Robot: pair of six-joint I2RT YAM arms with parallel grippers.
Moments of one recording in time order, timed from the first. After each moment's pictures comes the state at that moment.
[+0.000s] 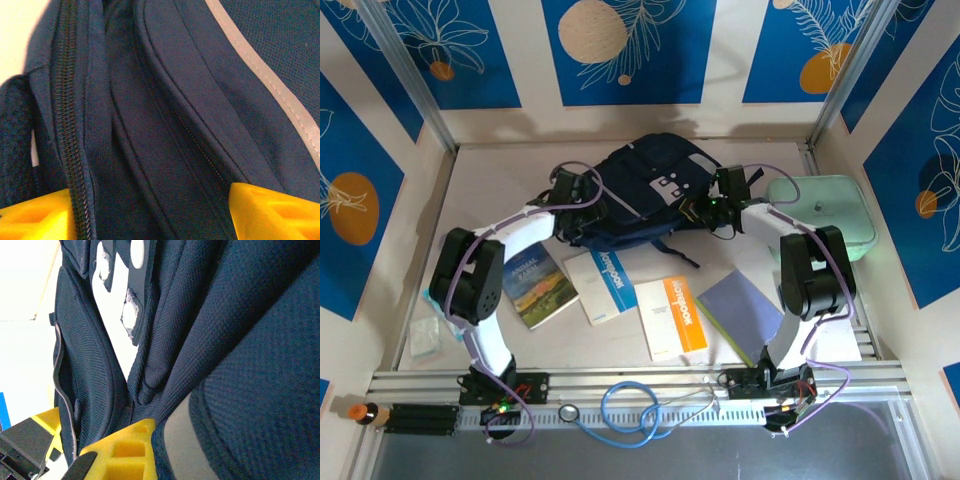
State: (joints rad) left arm -0.39 1.81 1.21 -0.28 -0.02 -0.68; right arm 0.24 1.75 1.10 -0.16 -0.45 0.95
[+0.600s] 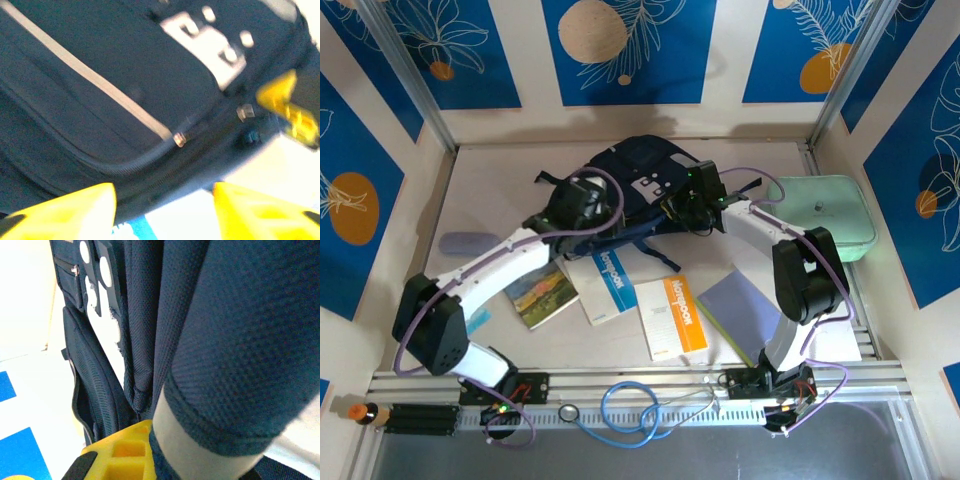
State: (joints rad) left arm -0.66 1.49 1.13 -0.41 -0.10 -0.57; right arm 0.39 1.75 1.19 -0.23 -0.27 1.27
